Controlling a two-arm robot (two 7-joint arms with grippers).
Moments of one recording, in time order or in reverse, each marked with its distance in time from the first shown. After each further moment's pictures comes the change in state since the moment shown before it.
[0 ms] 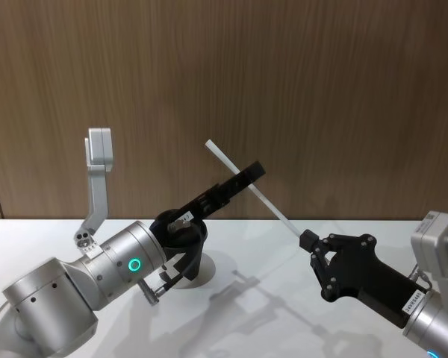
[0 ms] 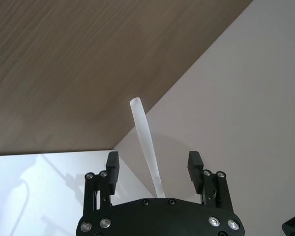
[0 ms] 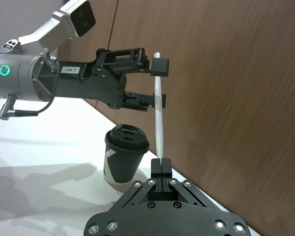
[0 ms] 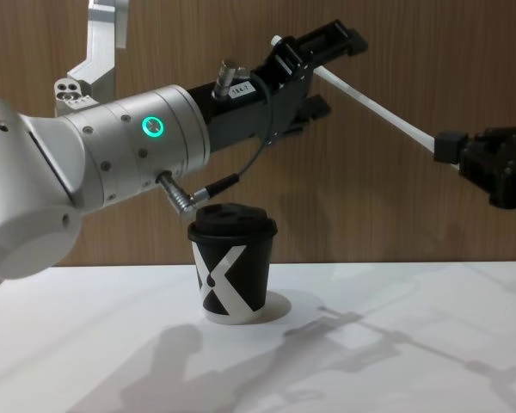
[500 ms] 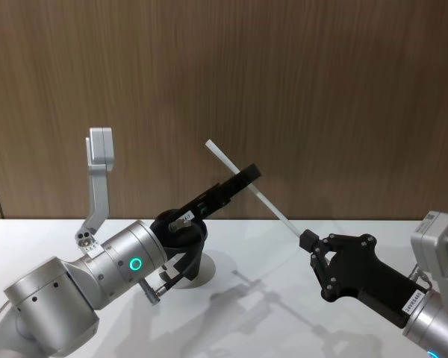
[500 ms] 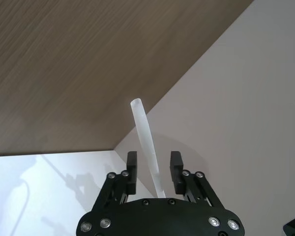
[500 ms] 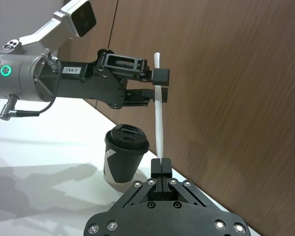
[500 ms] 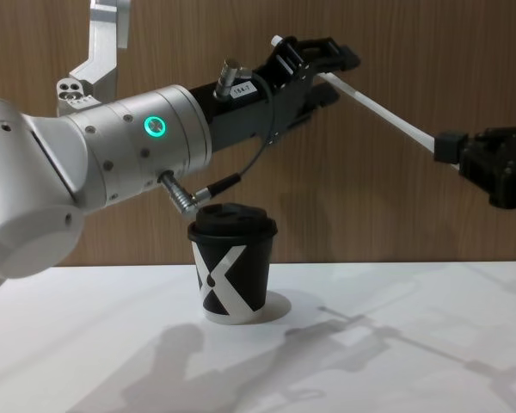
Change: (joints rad) left arm -0.003 -0.001 0.003 0.004 -0.001 -0.004 0.002; right arm 0.000 0.000 0.000 0.000 0.000 0.000 0.000
